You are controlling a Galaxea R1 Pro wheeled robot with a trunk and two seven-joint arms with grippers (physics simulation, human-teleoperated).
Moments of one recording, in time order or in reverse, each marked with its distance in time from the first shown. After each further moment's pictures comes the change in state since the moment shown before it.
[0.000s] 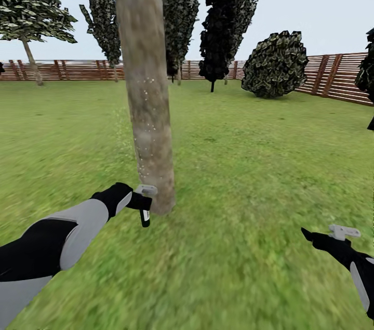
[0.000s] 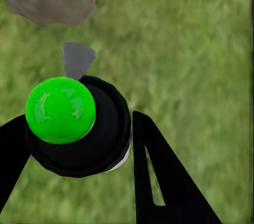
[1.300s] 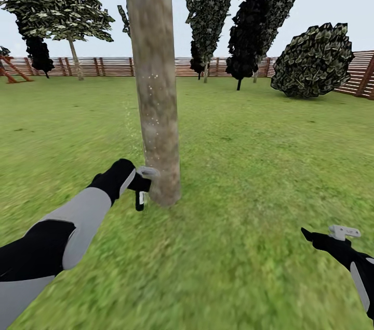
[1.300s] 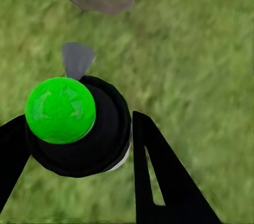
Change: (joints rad) left arm -0.004 -0.017 -0.001 -0.329 -0.033 0.357 0.109; right arm 0.000 0.000 -0.002 0.001 0.000 0.000 0.003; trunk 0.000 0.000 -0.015
